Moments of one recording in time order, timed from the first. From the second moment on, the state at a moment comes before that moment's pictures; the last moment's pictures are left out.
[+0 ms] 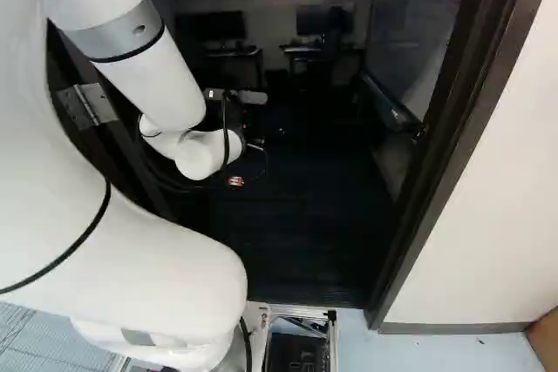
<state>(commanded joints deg) 5.2 11.2 -15.9 15.4 45.3 -3.2</state>
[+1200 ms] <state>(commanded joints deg) 5.2 11.2 -15.9 15.4 45.3 -3.2</state>
